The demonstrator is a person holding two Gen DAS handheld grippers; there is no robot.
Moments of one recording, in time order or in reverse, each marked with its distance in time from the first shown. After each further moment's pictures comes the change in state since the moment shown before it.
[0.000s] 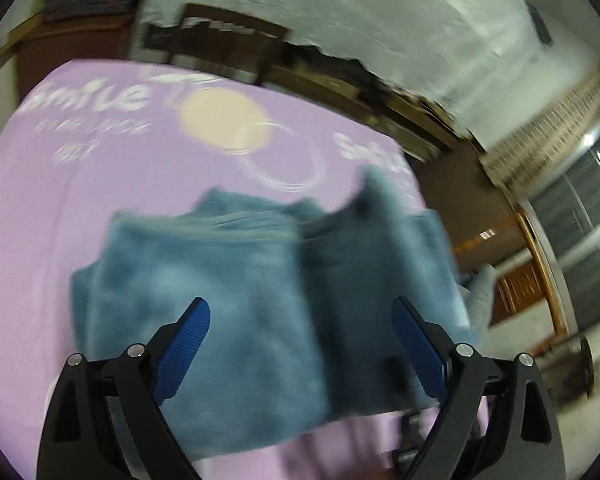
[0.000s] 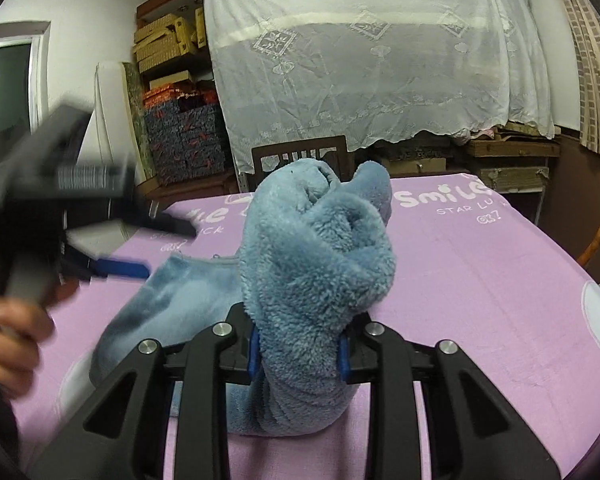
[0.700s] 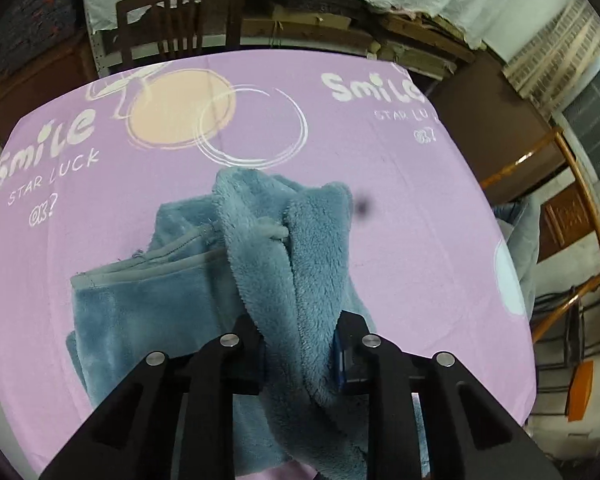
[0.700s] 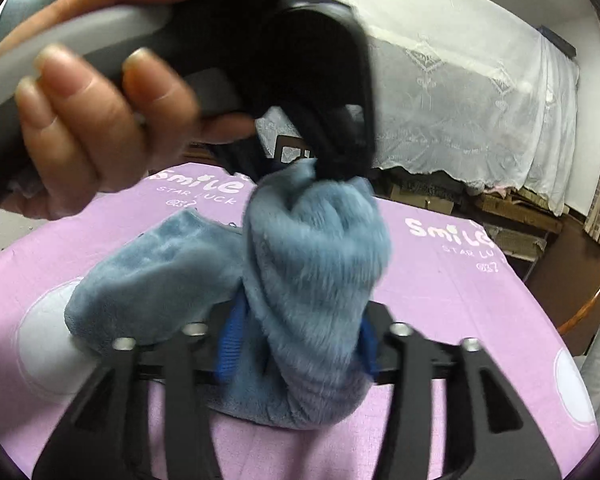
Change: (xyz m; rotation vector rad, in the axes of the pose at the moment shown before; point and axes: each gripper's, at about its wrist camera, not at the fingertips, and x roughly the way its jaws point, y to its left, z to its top) left arm 0.063 -0.047 0.034 0.163 0.217 0.185; right arm 0.006 0.038 -0.022 -0.284 0.003 -0.045
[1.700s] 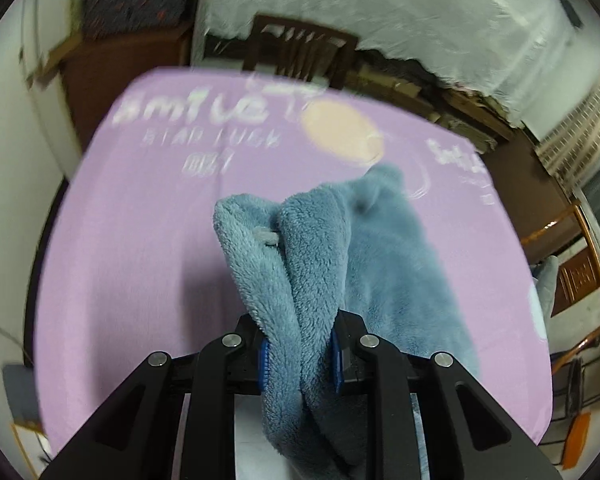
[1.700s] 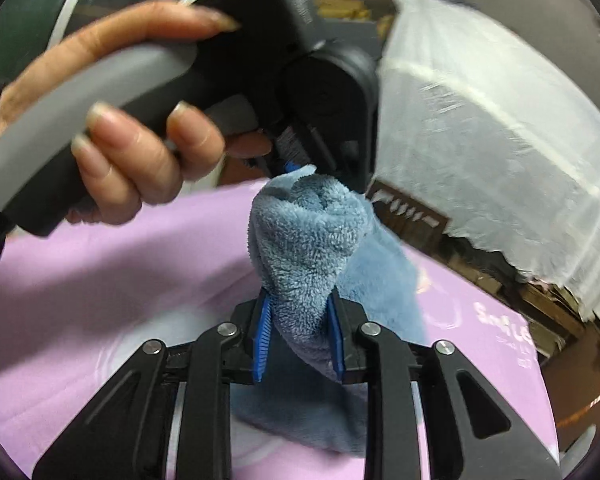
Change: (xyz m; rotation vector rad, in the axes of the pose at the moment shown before) left arm -0.065 0.186 -0.085 -0.202 -0.180 0.049; right arm -0.005 0.155 0.035 -0.351 -0.027 0.165
